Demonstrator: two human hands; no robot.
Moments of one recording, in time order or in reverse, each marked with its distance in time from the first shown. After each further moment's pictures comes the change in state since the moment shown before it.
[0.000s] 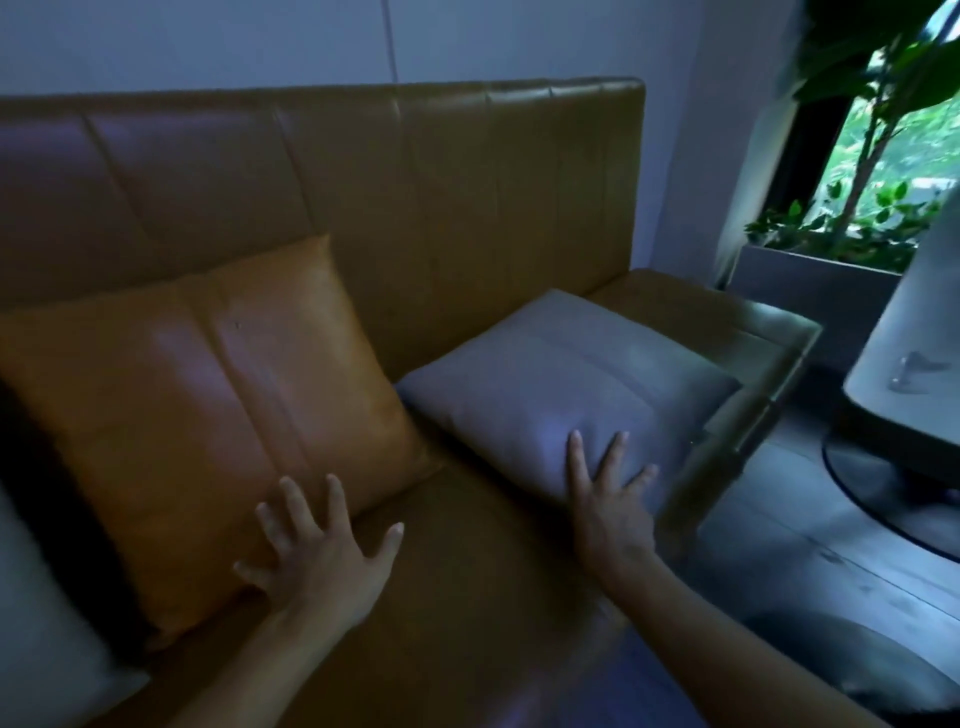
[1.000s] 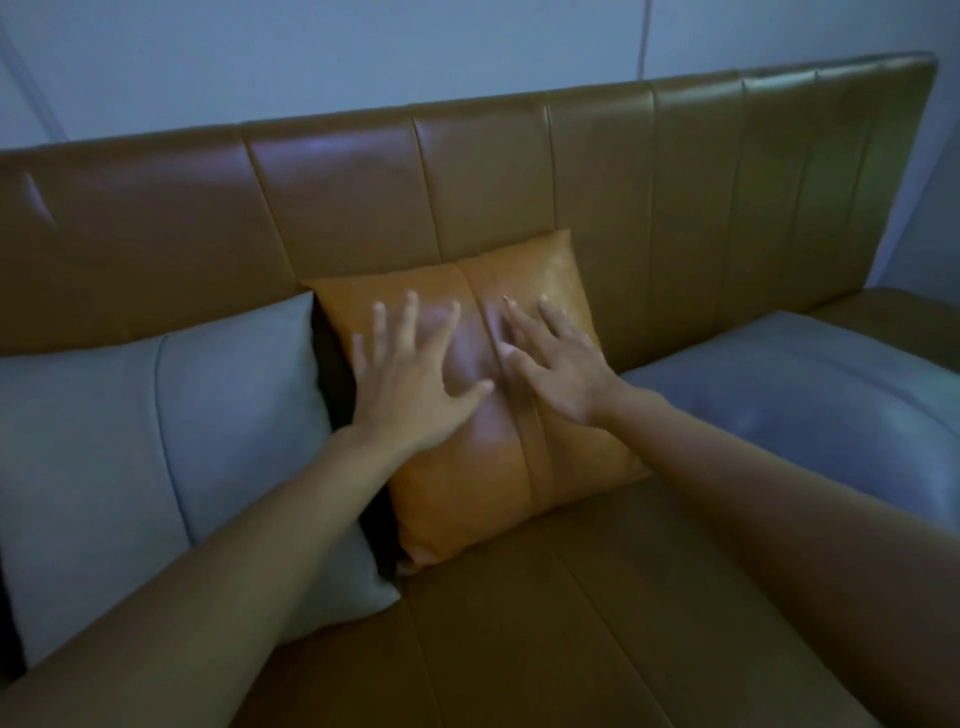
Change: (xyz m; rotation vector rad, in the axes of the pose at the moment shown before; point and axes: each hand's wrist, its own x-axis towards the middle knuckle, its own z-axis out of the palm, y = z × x) left_hand 0.066 -0.126 -0.160 0.038 0.549 0.295; right_hand 0.042 -0.272 -0.126 0.611 0.010 -0.738
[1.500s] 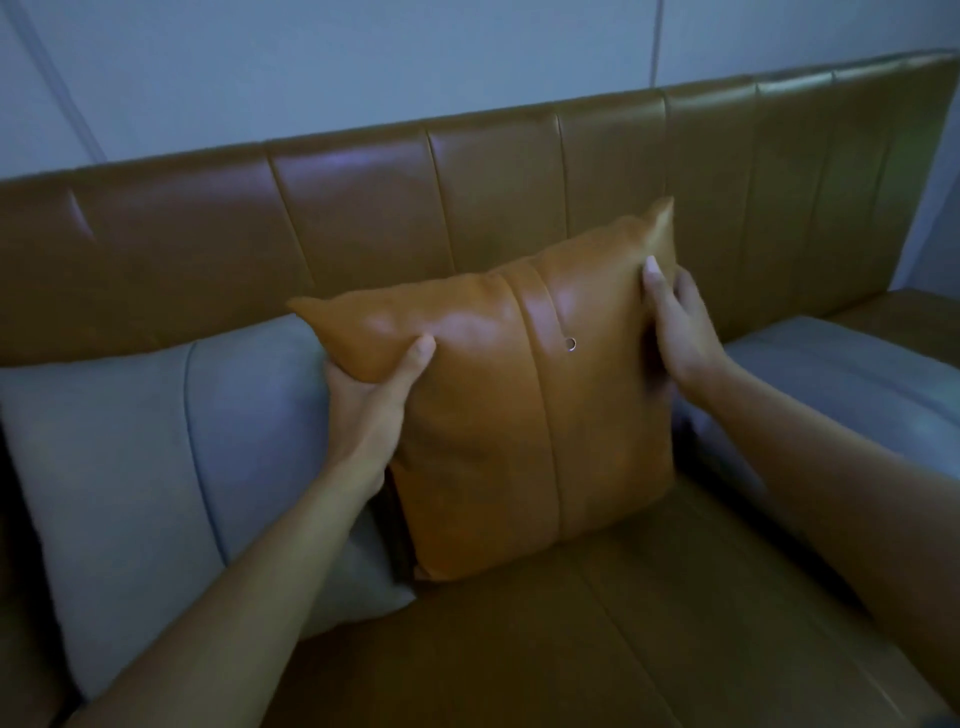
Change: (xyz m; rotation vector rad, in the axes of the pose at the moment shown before) left_hand -0.031 -0.016 -0.020 -1.267 0.262 -0.502; right_hand -0.008 0.047 -0.060 0.812 0.411 0.204
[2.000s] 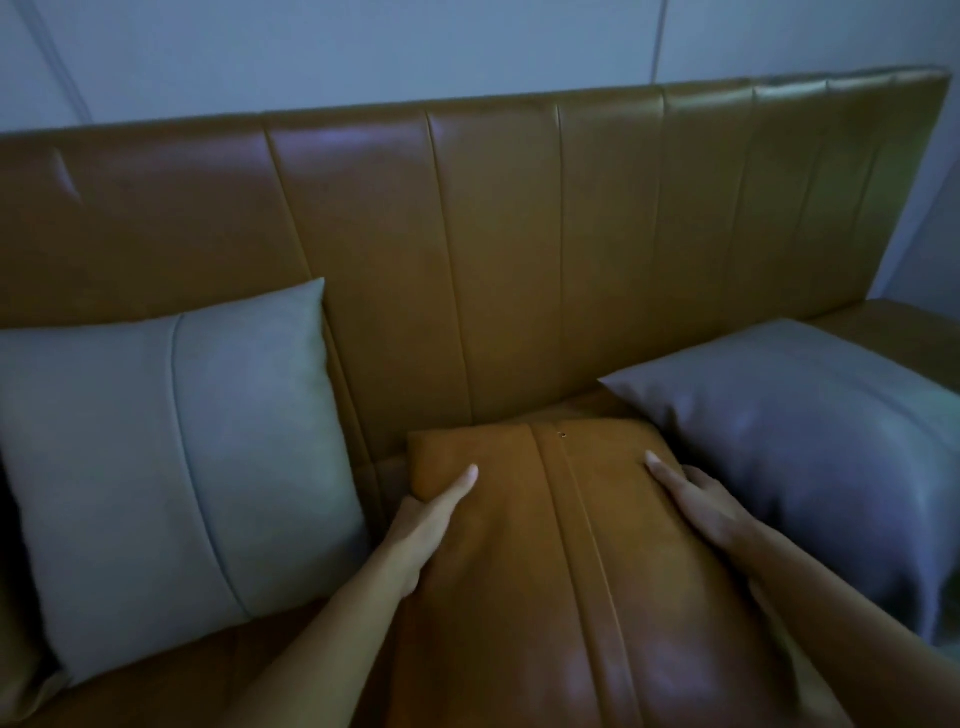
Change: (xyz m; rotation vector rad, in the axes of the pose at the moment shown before) left_hand -0.064 -0.109 0.009 0.298 -0.246 -0.780; right_hand -0.108 0.107 -0.056 -0.414 -0.160 0.586
